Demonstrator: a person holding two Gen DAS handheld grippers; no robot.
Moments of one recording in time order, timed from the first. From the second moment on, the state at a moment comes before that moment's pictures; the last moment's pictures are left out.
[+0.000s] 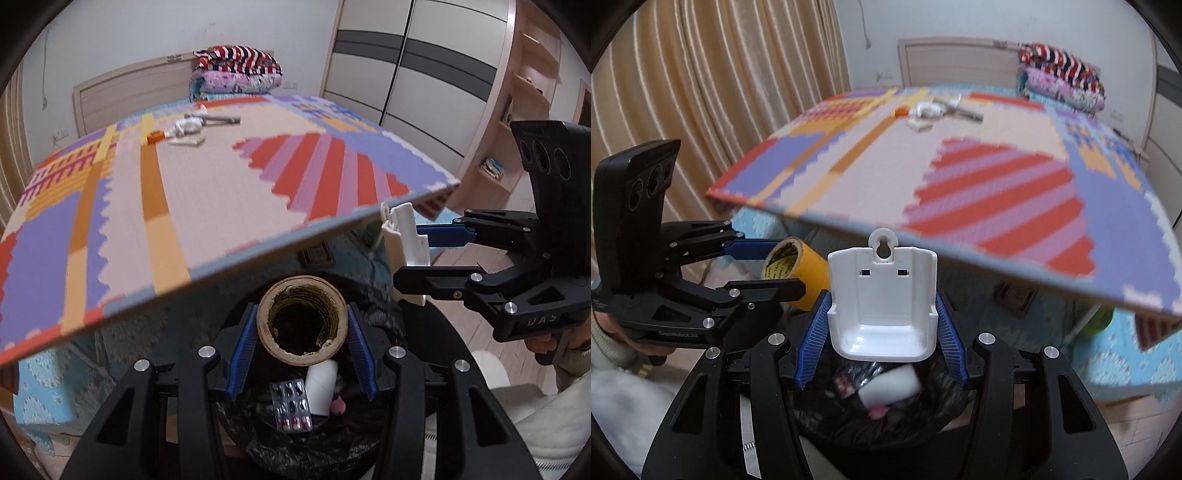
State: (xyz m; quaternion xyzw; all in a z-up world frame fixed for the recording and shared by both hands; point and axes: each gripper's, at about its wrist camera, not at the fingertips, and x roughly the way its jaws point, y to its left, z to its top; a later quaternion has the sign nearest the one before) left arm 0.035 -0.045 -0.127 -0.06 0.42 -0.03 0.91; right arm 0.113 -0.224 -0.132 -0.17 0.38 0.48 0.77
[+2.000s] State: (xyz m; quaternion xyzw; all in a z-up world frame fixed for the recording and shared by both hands) left arm 0.038 -0.013 -0.111 -0.05 0.41 -0.03 0.91; right arm 0.117 -0.199 -0.148 -0.20 0.40 0.49 0.75
